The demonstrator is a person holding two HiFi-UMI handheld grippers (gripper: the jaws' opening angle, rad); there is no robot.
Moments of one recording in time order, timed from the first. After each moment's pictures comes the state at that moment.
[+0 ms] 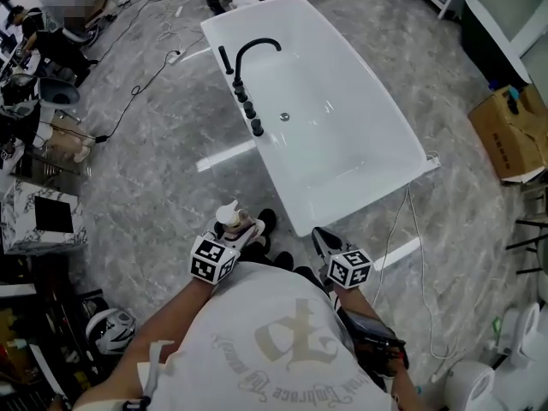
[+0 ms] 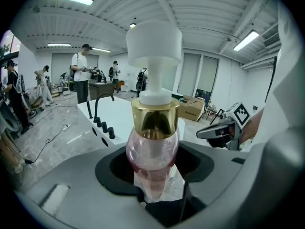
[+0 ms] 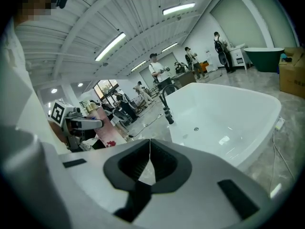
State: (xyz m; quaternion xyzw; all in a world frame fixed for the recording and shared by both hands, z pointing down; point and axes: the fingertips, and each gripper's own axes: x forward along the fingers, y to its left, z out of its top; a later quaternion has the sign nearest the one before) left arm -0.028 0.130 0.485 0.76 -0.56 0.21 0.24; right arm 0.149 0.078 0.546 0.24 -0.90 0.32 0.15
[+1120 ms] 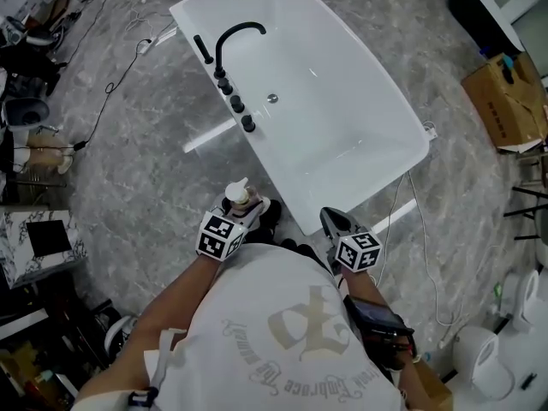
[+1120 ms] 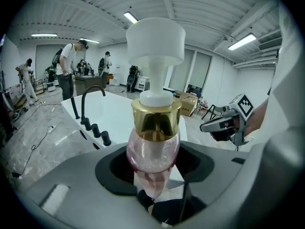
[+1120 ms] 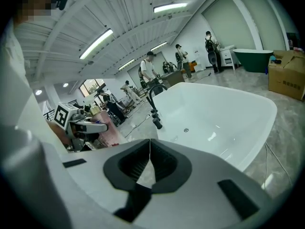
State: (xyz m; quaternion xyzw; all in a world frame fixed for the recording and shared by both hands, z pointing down) left arm -0.070 0.017 0.532 0.80 -0.49 0.23 0.26; right arm 0.117 -0.006 0.560 0.30 -0.87 0.34 0.17
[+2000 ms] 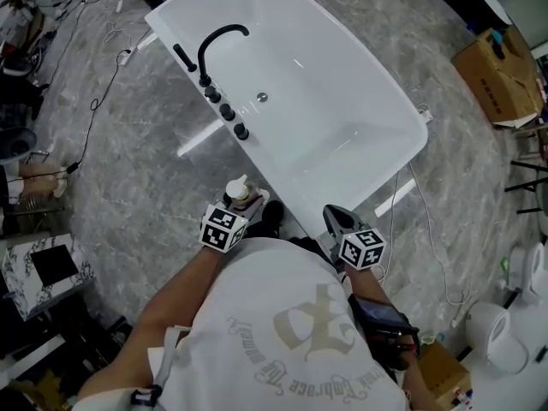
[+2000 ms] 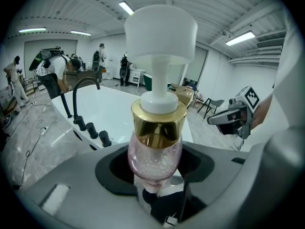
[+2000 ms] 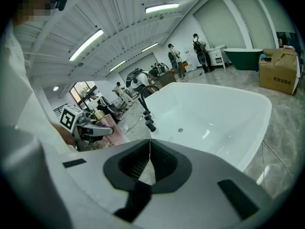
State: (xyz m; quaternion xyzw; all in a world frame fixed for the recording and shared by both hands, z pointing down) left arm -0.096 -0.036 0.576 0.81 -0.44 0.27 0.27; right arm 0.104 -0.034 0.576 0.35 -0.85 0.36 0.17
